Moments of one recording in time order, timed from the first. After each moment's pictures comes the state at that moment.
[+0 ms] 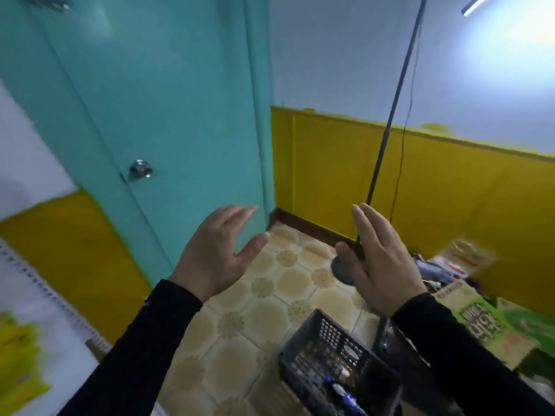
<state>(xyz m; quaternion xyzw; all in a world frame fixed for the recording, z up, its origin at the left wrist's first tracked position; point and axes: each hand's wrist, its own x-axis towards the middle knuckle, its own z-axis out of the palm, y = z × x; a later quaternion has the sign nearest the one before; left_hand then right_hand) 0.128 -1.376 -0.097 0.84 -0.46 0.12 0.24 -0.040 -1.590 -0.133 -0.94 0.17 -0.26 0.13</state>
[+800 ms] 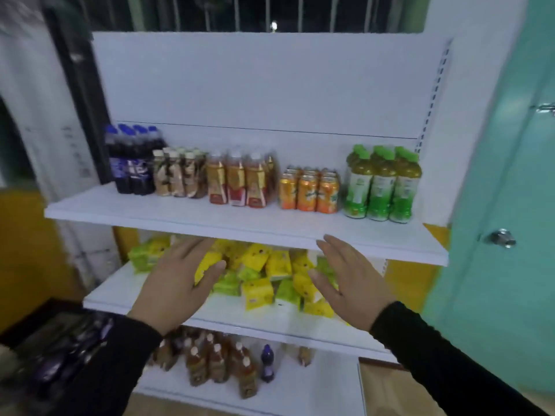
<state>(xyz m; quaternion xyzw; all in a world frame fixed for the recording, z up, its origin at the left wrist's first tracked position) -0.171 -0.728 -0.042 0.94 0.14 0.28 0.12 -0.005 -0.990 -0.050 -0.87 -0.43 -0.16 0.18</state>
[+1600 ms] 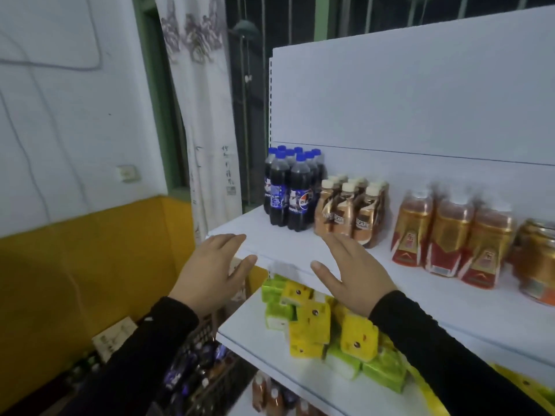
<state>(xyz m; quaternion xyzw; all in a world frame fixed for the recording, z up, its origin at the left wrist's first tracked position) -0.208 -0.349 -0.015 0.91 0.30 0.28 0.03 0.012 -0.504 -0.029 -0.78 -0.57 -0.12 0.22</state>
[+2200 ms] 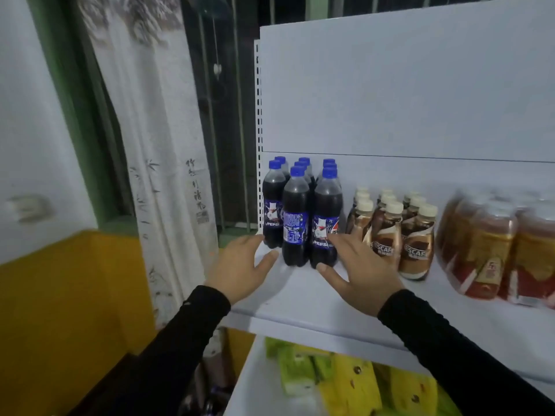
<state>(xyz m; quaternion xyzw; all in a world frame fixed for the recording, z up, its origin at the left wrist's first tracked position) -0.080 -0.086 -0.020 0.95 0.17 0.24 0.13 0.047 -0.296 -0.027 -0.84 -0.46 -0.18 0.21</state>
